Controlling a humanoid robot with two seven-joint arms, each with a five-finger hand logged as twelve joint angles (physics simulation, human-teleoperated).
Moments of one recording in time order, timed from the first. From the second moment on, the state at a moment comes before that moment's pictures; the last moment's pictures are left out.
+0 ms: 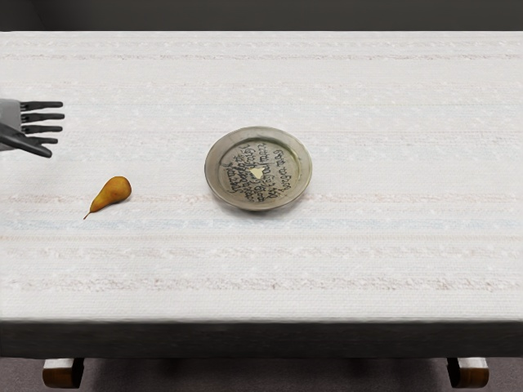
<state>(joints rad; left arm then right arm) -1.06 0.85 -0.30 -0.75 -0.01 -0.61 0.37 0.04 0.00 0.03 0.15 -0.04 0.08 -0.12</state>
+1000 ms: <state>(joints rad) -1.40 0.78 -0.12 -1.24 0.47 -0.43 0.61 0.04 0.00 0.03 0.15 -0.04 0.08 -0.12</state>
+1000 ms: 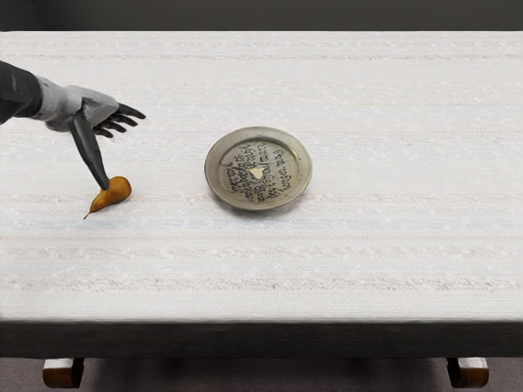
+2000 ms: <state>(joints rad) -1.08 0.66 -0.12 -1.34 1.01 0.28 0.61 0.04 0.00 0.03 0.15 -0.04 0.08 -0.12</state>
